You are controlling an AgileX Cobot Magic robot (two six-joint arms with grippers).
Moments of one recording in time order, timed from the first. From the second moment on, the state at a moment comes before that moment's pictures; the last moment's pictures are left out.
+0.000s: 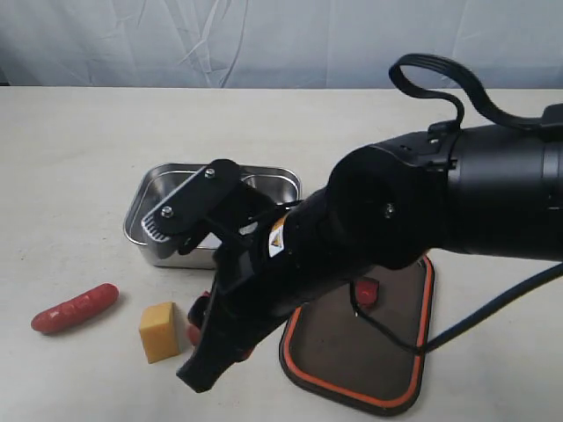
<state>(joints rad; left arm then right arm) -0.02 0.00 0.00 0.02 0.22 0.00 1.12 1.59 -0.95 0.43 0.48 -0.46</state>
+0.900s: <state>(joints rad) -0.02 0.00 0.00 -0.42 -0.08 -0.06 0.55 1.17 -0.70 0.30 0.24 -0.12</state>
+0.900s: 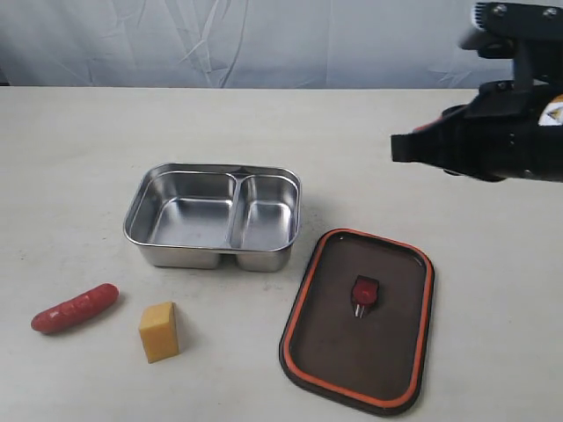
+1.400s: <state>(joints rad) -0.07 0.65 -0.63 -0.31 0.61 0.40 0.54 0.95 -0.52 0.33 0.30 -0.09</state>
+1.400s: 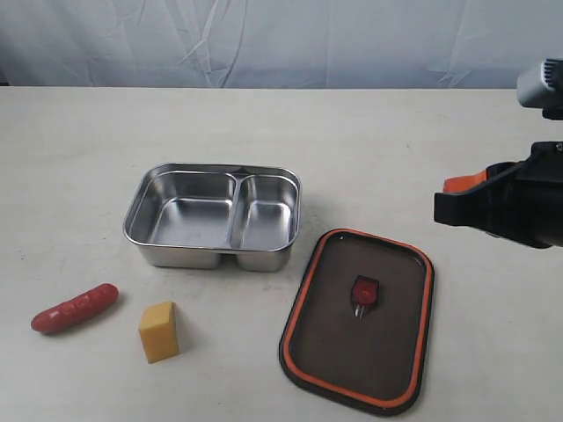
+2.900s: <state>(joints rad) -0.21 1.67 -0.70 -0.21 0.67 0.77 0.61 0.63 -0.08 0.45 -0.12 -0.03</state>
